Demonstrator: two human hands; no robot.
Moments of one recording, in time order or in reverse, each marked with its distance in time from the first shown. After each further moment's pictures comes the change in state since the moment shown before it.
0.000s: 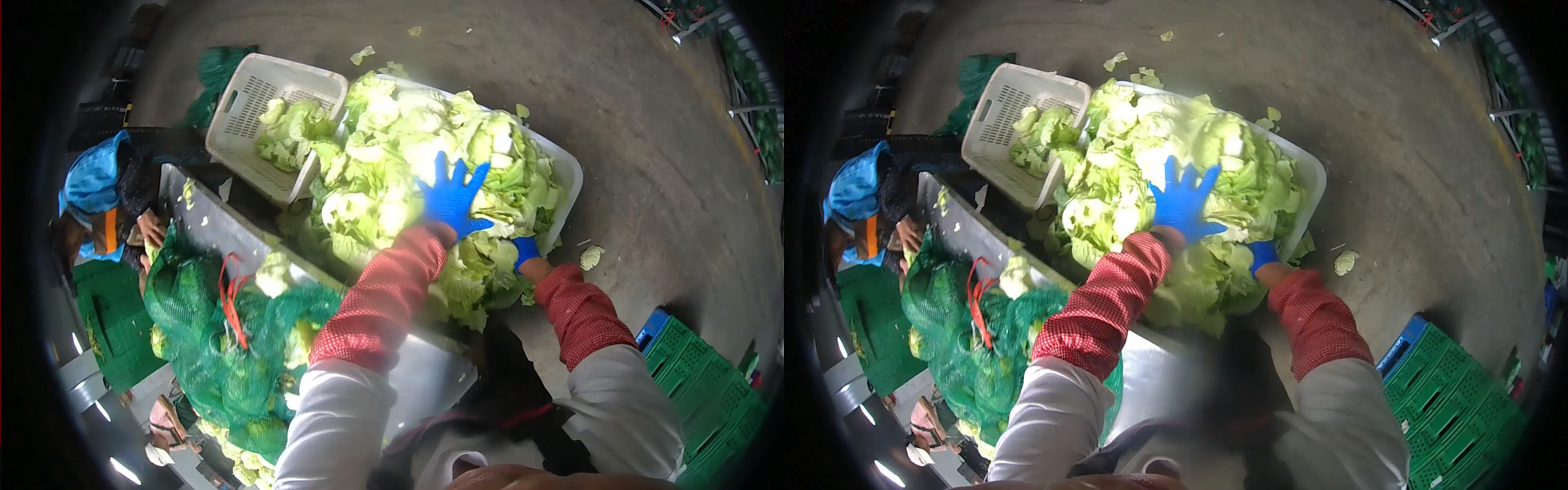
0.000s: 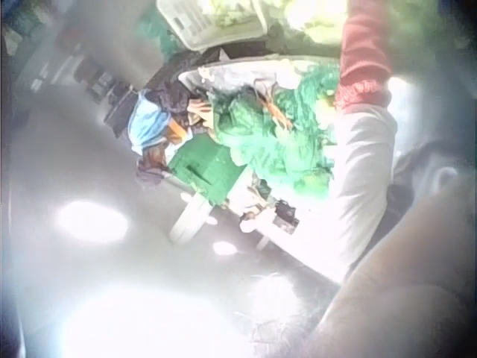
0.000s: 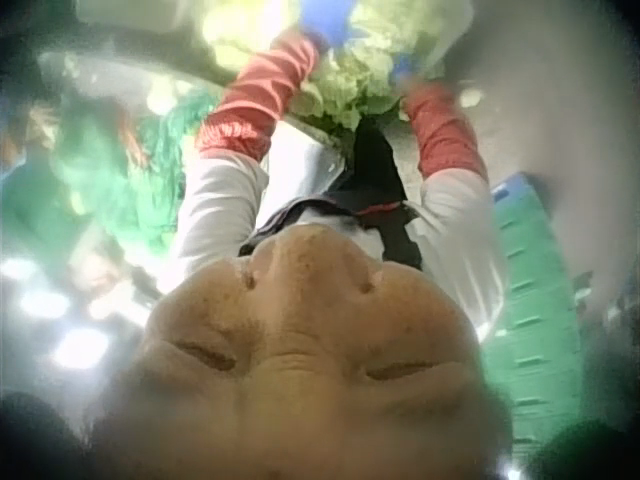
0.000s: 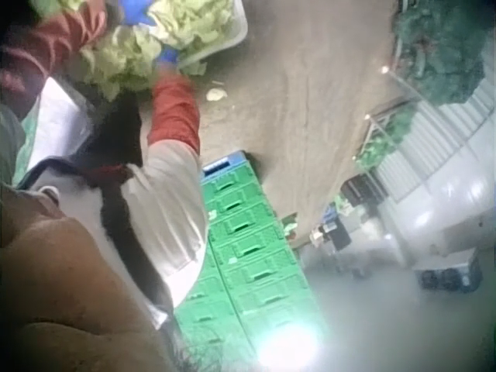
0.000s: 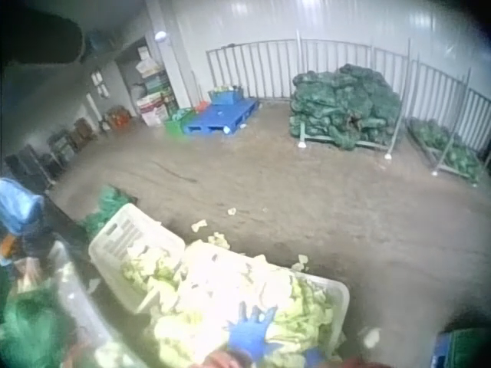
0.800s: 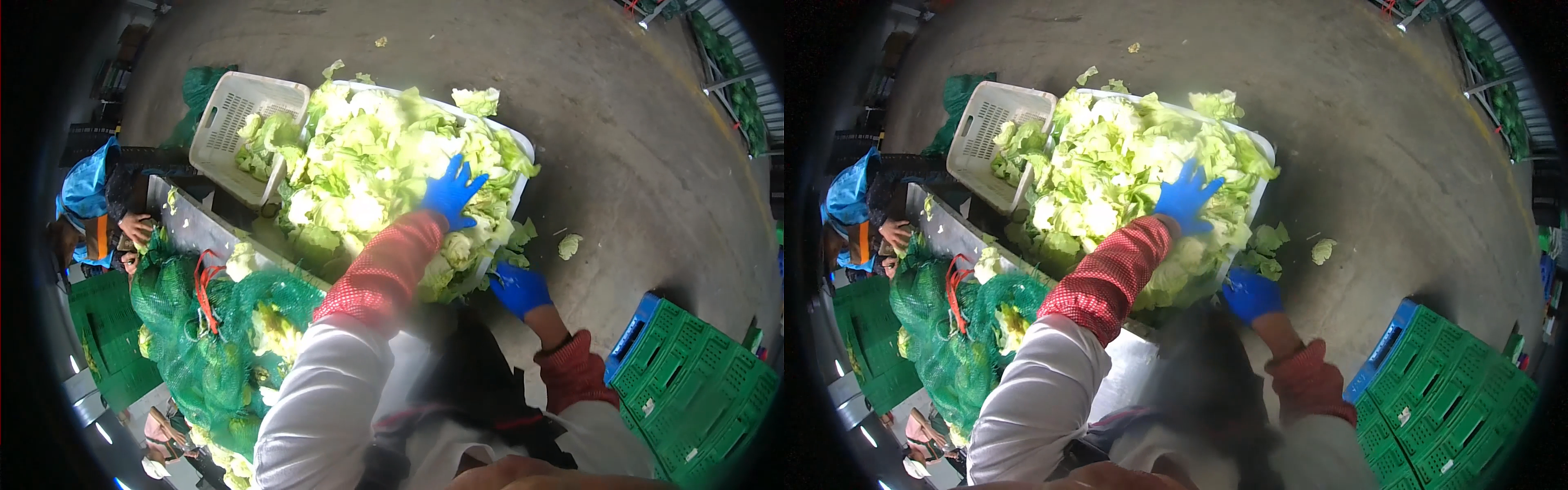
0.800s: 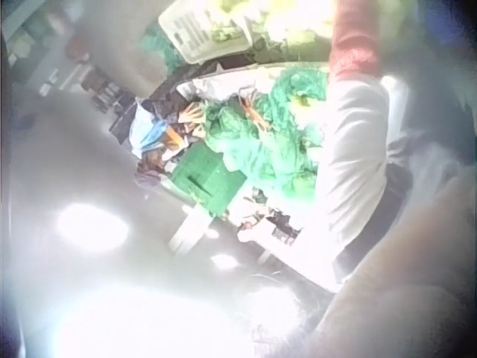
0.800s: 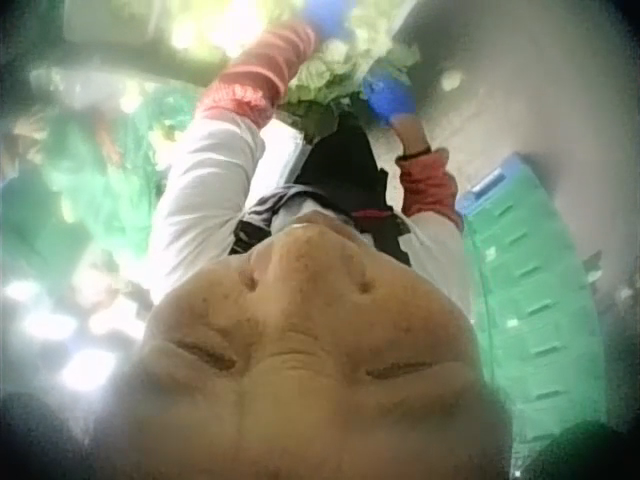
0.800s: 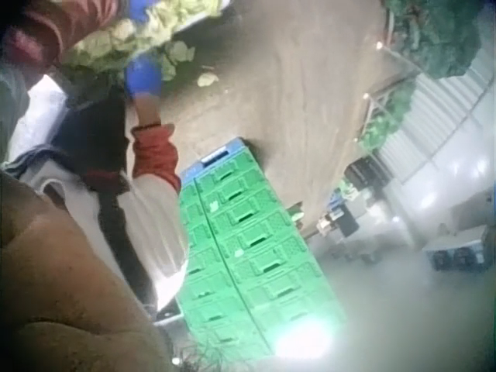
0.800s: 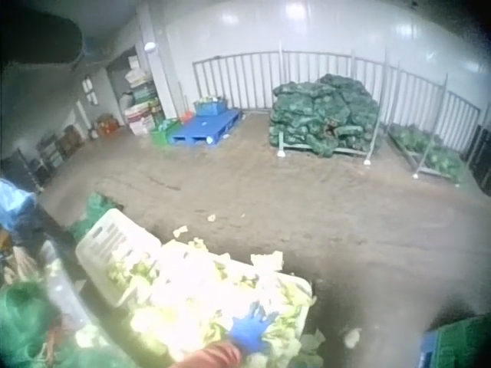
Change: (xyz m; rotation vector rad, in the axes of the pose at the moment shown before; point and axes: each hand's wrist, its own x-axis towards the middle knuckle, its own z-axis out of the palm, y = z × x) left_hand 0.018 0.058 0.053 0.196 -0.054 0.303; right_hand -0.067 -0.076 -0.181 0.045 -0.402 0.231
